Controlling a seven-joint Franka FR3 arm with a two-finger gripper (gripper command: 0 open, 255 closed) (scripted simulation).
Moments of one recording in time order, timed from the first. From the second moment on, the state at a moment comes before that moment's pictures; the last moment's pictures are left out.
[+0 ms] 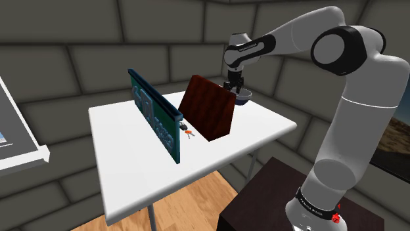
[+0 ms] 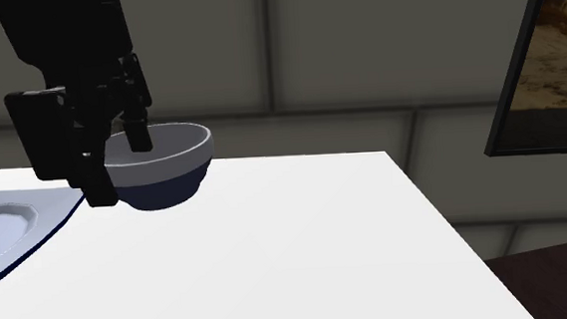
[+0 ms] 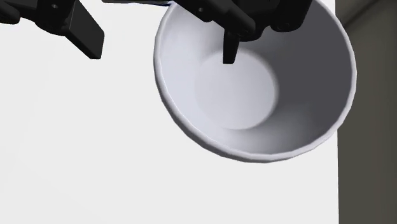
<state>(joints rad) -0.07 0.11 -0.23 -1.87 -0.10 2.03 -0.15</state>
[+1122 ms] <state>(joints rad) -0.07 0.10 -0.23 -1.83 -0.10 1.99 -0.16</state>
